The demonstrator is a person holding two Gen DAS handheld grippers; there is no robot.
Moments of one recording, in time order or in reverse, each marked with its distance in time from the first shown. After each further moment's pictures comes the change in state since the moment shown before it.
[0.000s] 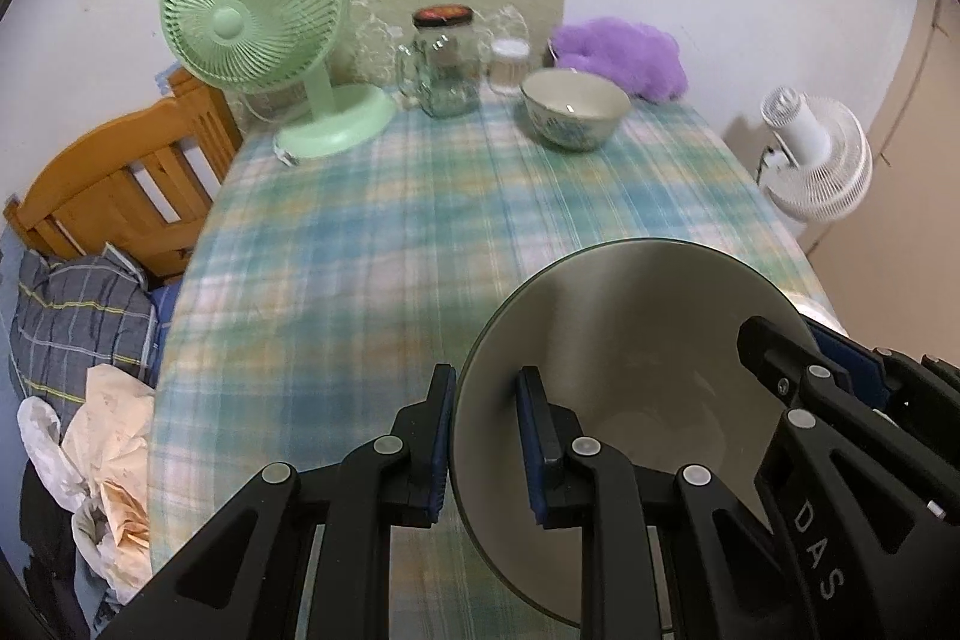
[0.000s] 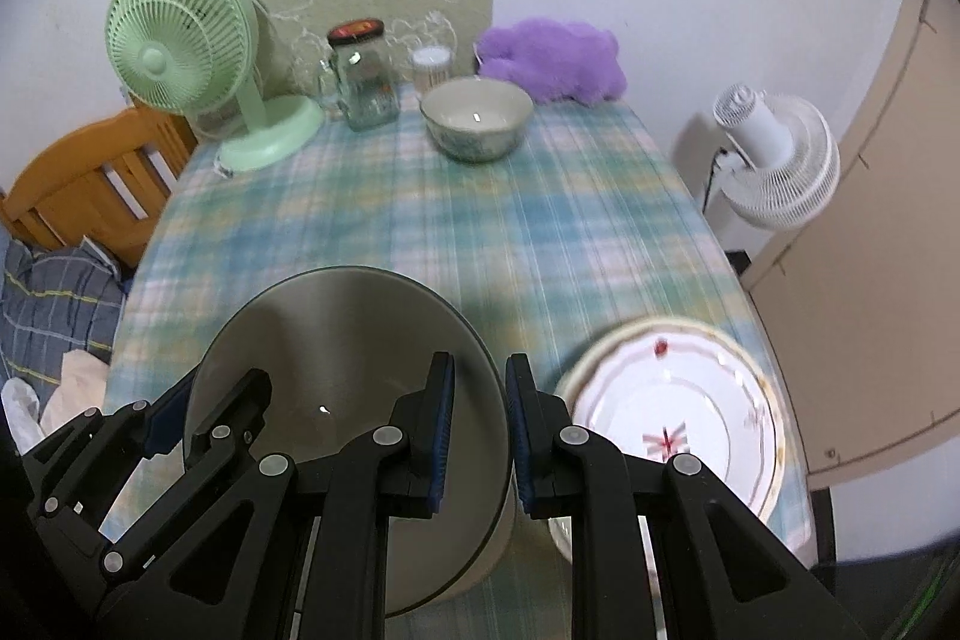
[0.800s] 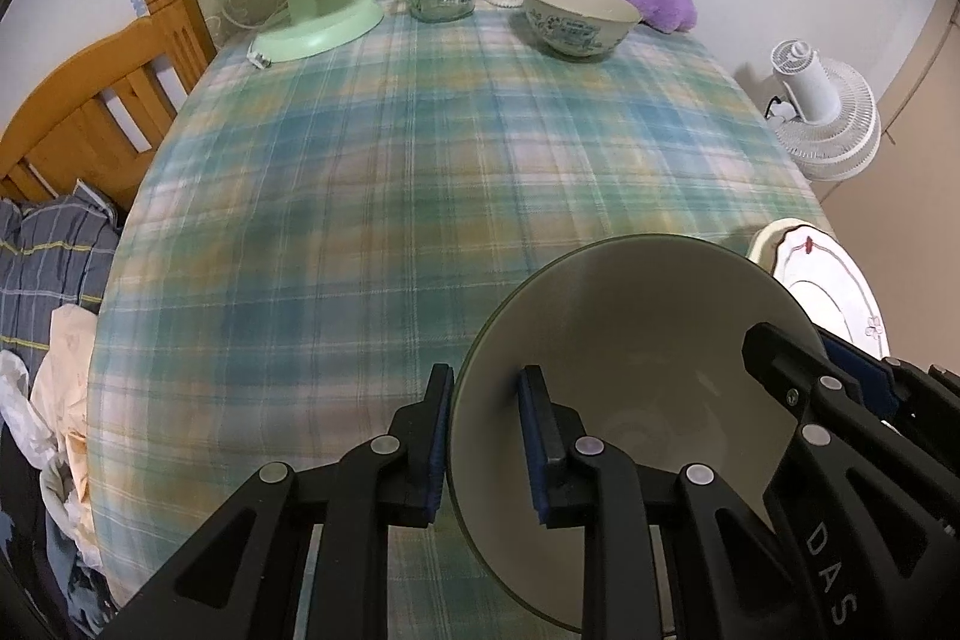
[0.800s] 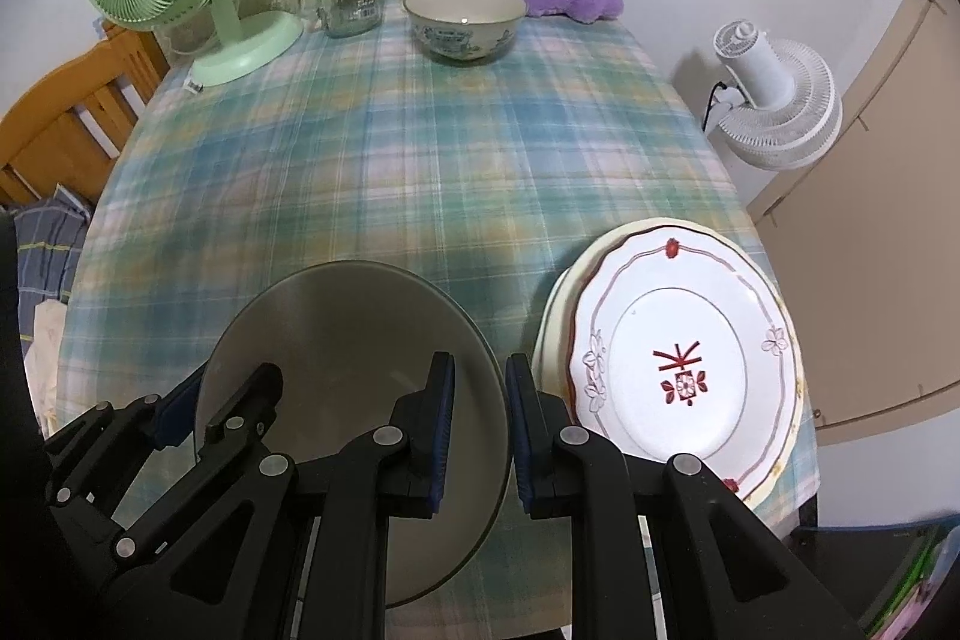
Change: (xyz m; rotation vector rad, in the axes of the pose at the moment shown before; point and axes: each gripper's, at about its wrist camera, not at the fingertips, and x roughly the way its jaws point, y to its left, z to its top) left arm 0.046 0.002 -0.034 -0.048 0.138 -0.041; right arm 0.040 0.002 -0.031 -0.027 0.137 -0.038
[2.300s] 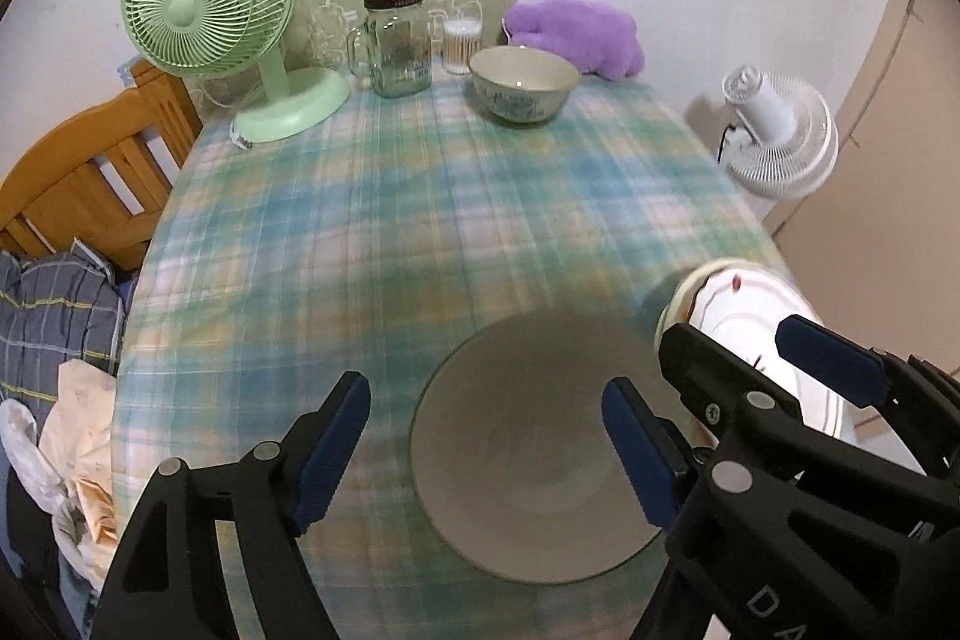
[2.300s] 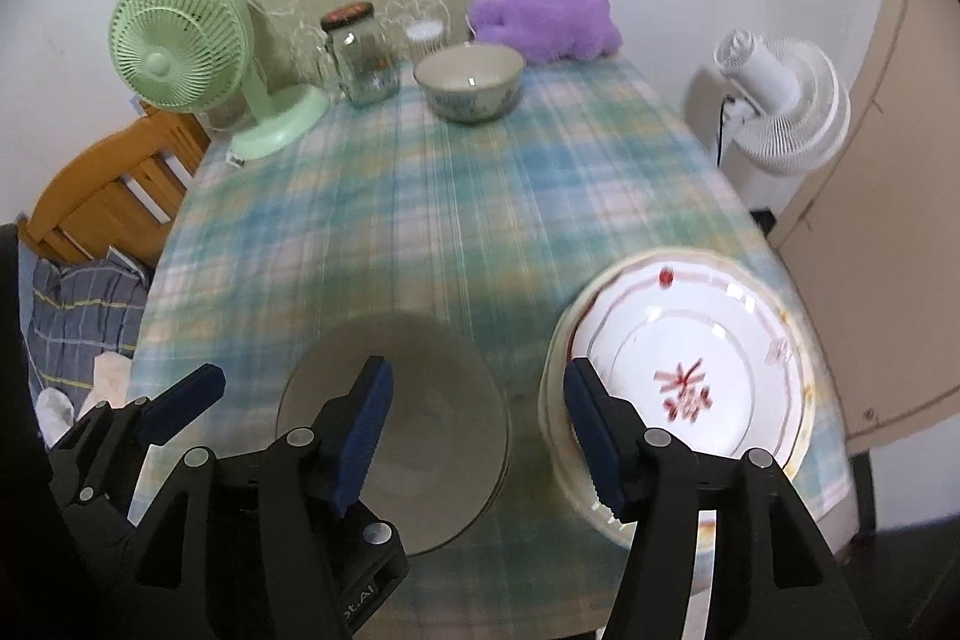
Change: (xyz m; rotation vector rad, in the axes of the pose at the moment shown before) left arm -0.048 -0.028 0.021 0.057 -0.113 -0.031; right arm -0.044 -0.030 0.007 0.055 -0.130 0.135
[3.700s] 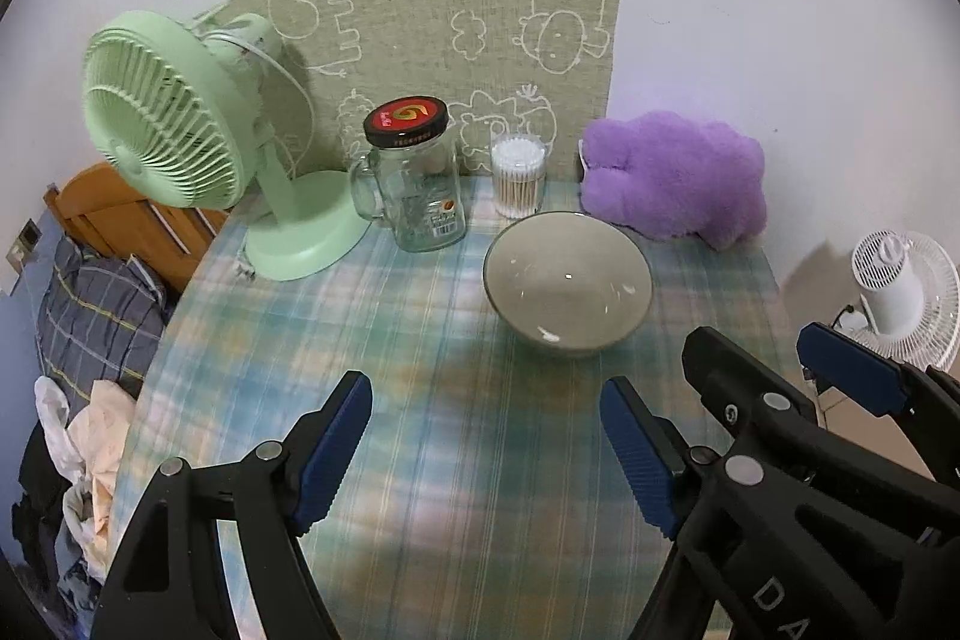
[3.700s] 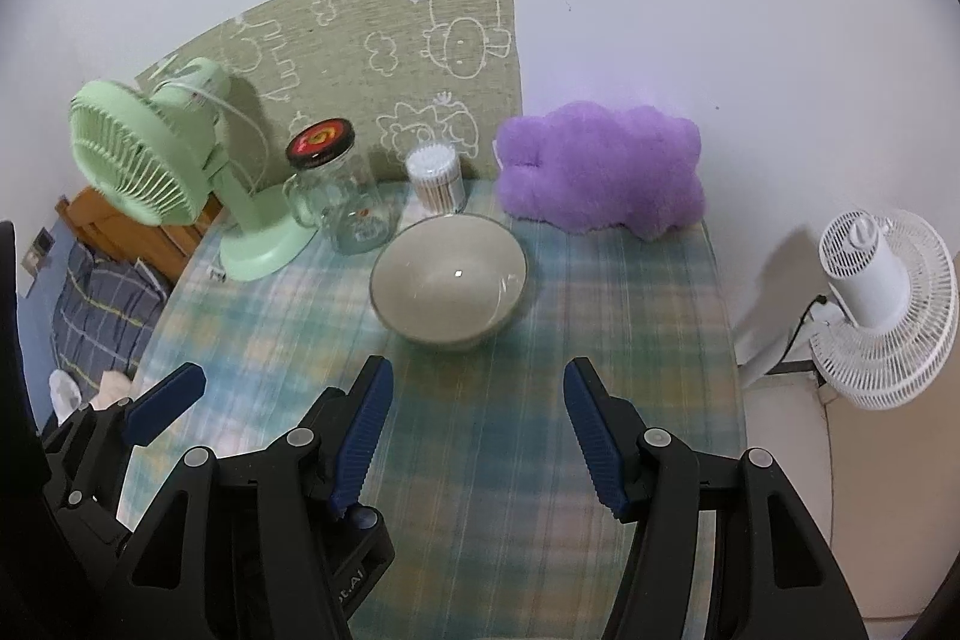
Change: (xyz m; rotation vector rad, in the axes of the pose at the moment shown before) left arm 0.092 -0.058 0.201 -0.199 -0.075 0.257; right arm 0.107 -0.071 0.228 -0.185 -0.041 0.188
